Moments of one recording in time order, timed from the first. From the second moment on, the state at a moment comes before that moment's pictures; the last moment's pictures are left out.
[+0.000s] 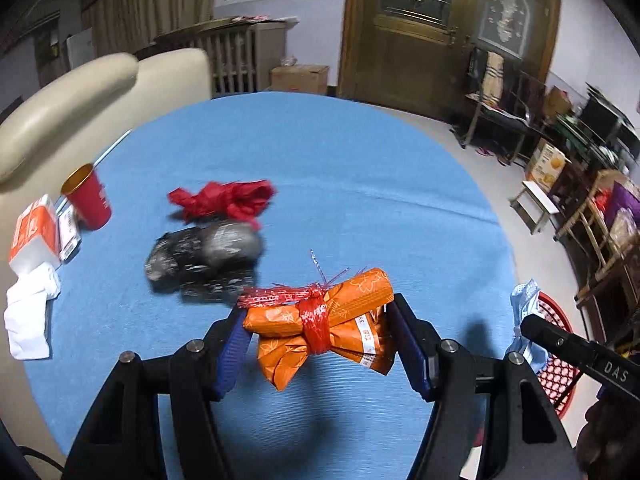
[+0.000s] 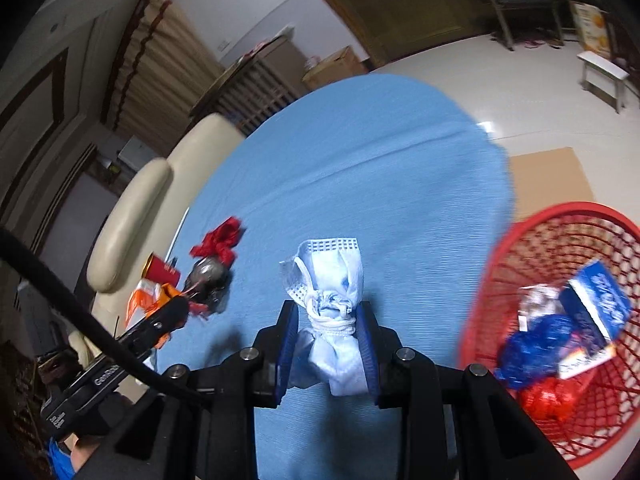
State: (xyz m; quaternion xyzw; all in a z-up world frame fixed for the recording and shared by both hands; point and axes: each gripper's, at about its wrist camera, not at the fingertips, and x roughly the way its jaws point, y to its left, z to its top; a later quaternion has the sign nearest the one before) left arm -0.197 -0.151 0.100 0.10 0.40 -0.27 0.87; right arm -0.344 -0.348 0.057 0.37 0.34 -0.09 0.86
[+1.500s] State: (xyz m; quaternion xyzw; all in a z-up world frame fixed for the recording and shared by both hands) left arm -0.333 -0.339 0.075 0.19 0.43 -0.52 0.71; right arm -0.537 -0.478 0.056 0.41 0.26 -0.35 0.80
